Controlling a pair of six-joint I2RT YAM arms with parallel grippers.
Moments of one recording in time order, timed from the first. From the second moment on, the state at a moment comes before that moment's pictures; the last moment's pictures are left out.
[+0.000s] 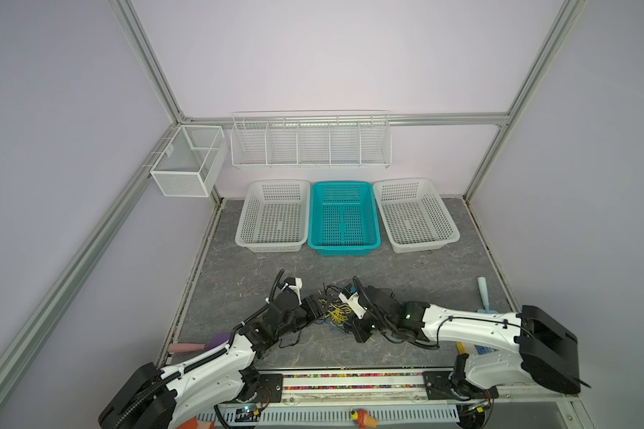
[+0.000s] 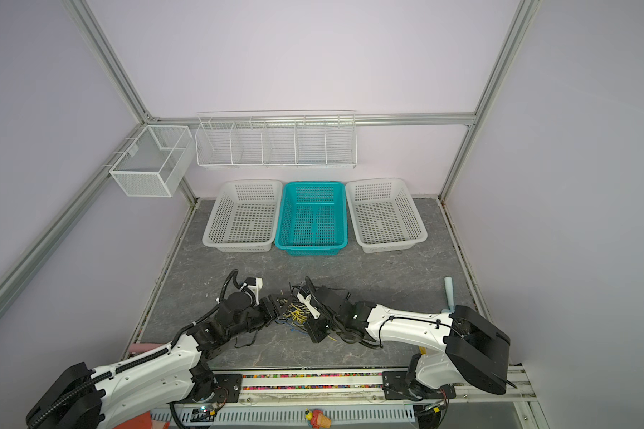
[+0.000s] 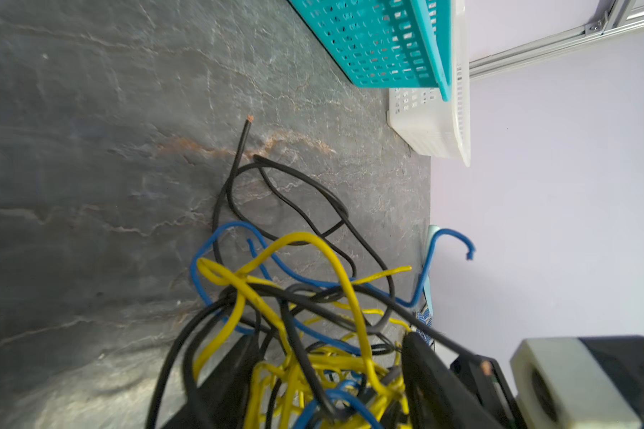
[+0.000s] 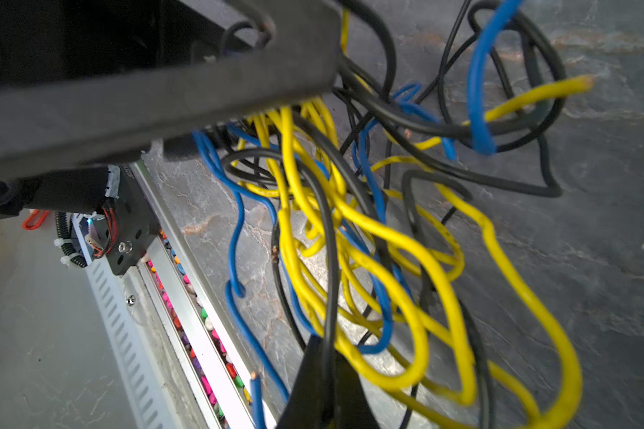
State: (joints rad) left arm -0.82 0.94 0.24 0.23 0.12 -1.21; right arm 1.10 1.37 0.70 -0.18 -0.15 0.46
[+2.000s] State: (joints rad) left arm -0.83 0.90 0.35 0.02 0.02 -1.05; right arm 1.05 1.20 0.84 -0.43 -0.07 0.33
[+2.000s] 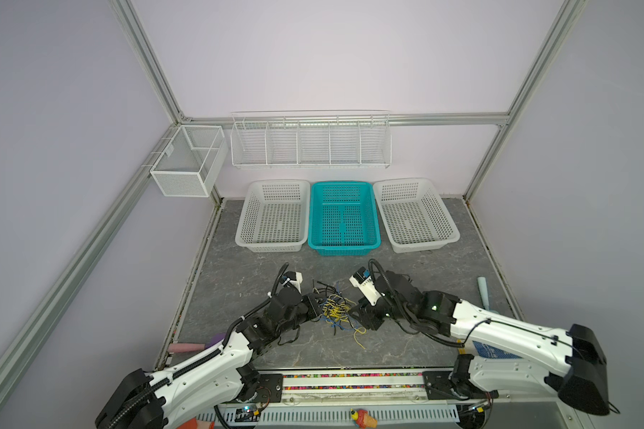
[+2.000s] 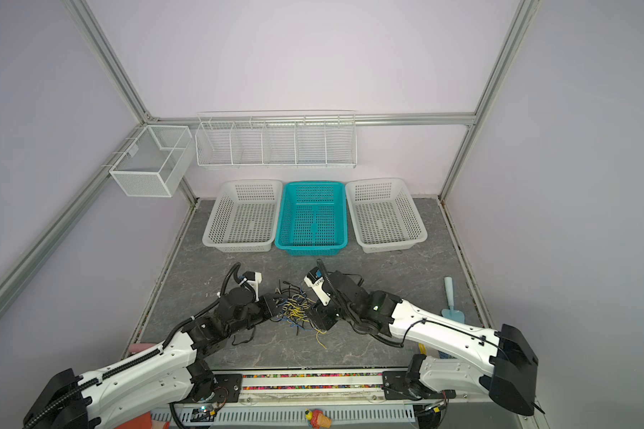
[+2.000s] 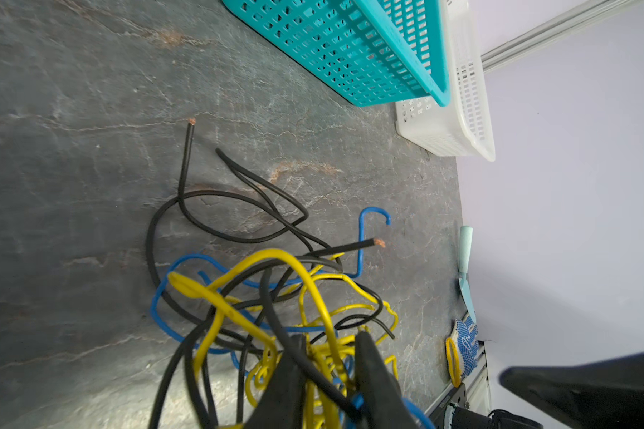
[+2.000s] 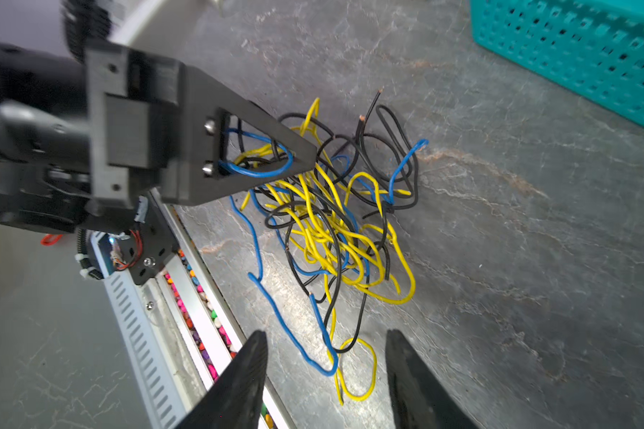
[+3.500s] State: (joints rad) left arm -0.85 0.94 0.28 0.30 0.12 -1.09; right arm 0.97 1.17 0.85 -0.30 -0.10 0.38
